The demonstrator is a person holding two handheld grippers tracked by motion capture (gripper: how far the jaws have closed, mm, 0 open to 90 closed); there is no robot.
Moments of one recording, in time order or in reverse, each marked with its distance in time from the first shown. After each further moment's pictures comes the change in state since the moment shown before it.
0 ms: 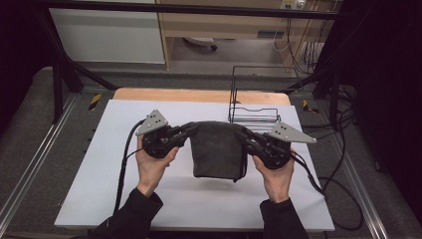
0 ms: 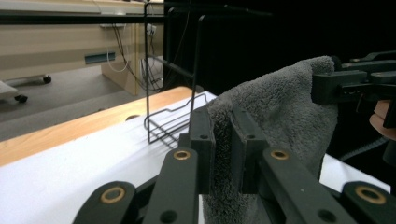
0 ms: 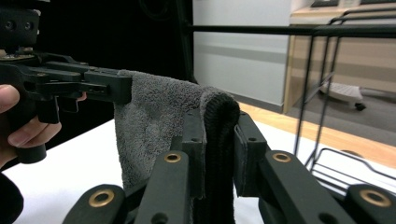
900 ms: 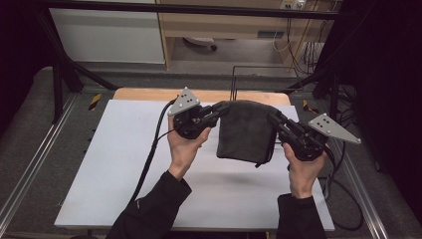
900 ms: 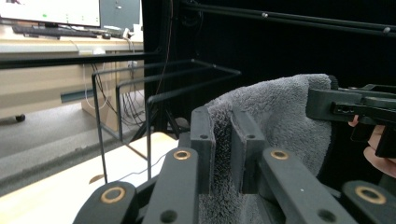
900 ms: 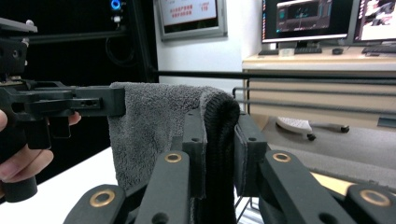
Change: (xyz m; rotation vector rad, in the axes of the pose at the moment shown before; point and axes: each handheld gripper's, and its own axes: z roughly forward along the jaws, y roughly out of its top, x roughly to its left) left arm -0.030 0.051 0.058 -0.129 -0.061 0.024; right arm -0.037 0.027 -0.047 -0.180 -0.142 0.007
